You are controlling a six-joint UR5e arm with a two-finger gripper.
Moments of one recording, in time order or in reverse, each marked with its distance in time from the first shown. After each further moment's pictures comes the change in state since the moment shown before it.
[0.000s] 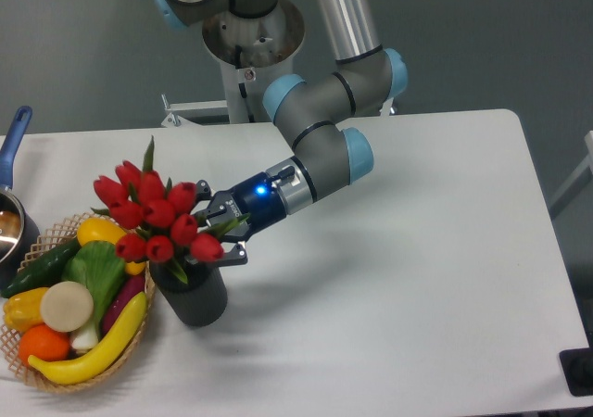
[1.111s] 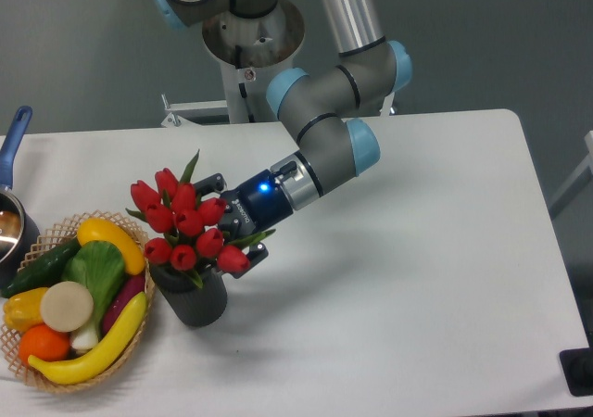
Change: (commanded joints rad) arm 0.026 0.066 0.006 0.005 0.202 0.034
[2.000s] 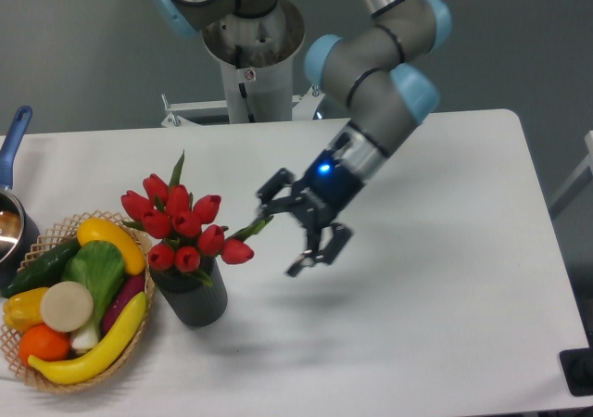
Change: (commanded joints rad) arm 0.271 0.109 0.110 0.000 0.258 0.003
